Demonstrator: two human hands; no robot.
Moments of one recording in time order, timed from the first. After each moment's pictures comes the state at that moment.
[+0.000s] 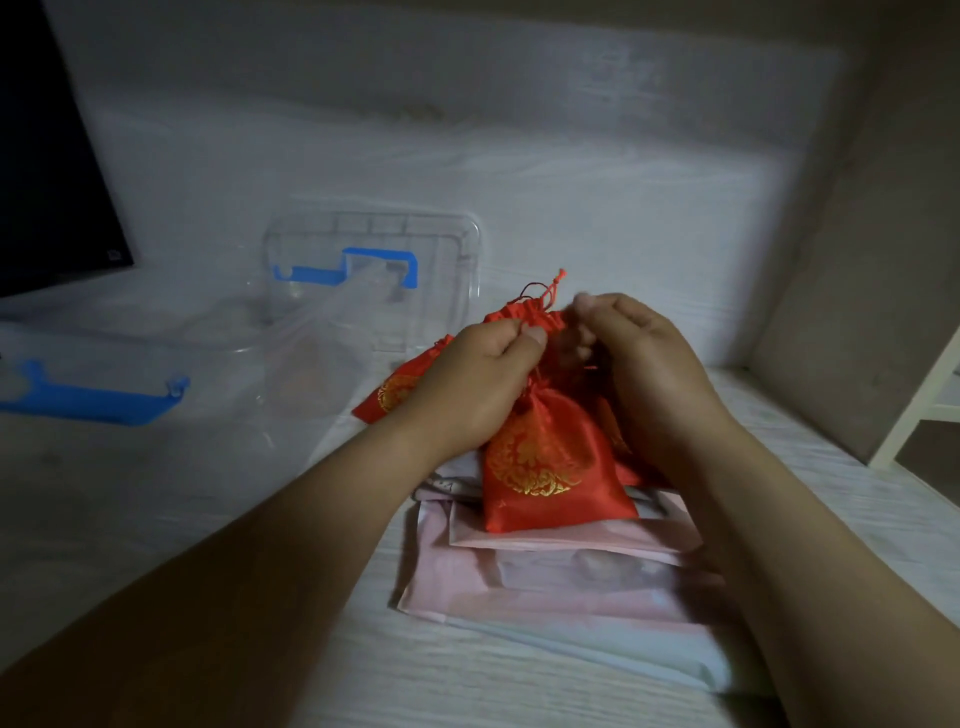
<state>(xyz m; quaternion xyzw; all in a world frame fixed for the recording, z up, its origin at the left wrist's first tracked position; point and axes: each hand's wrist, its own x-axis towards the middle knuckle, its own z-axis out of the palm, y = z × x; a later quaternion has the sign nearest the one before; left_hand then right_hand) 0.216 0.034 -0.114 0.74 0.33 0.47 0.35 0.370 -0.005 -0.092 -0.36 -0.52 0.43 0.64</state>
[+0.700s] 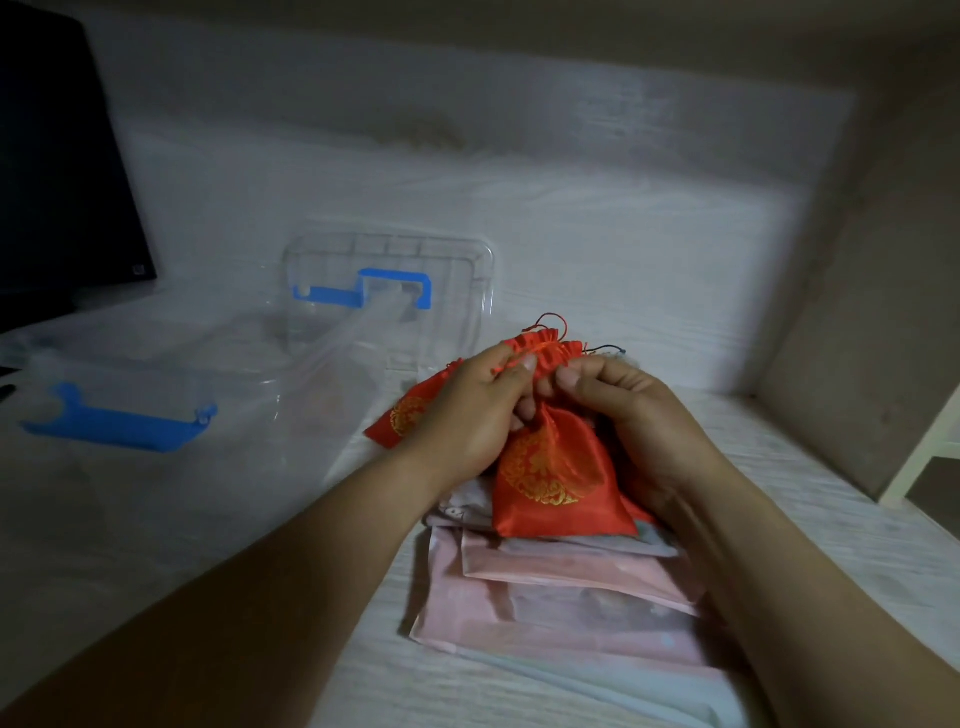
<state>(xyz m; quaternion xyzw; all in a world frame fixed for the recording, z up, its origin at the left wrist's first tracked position) 0.212 0.035 -0.115 0.69 0.36 0.49 0.40 0.371 -0.002 -0.105 -0.35 -0.49 0.54 0.59</state>
